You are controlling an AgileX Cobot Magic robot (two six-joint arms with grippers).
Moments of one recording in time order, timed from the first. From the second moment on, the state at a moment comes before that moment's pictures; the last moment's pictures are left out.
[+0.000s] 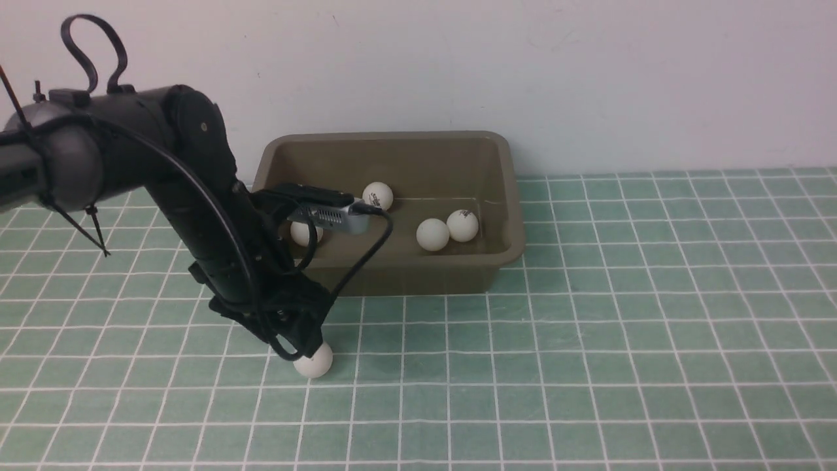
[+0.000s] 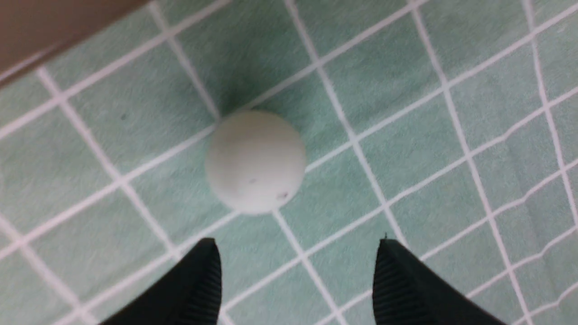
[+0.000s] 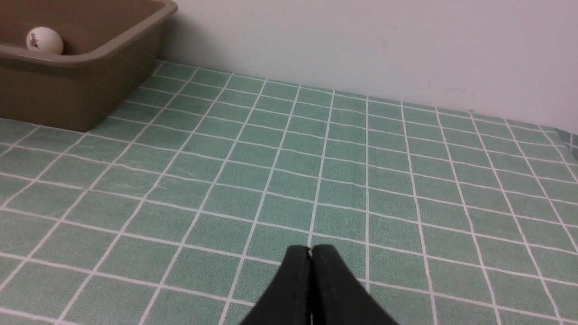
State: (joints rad) right arm 0.01 -0.01 0.02 0.20 0.39 -0.35; left arm -0.24 1.85 -1.32 -0.30 1.06 0.36
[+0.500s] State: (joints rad) right arm 0.01 -0.01 0.02 0.20 0.39 -0.35; left arm -0.24 1.89 -1.29 -0.41 0.96 0.61
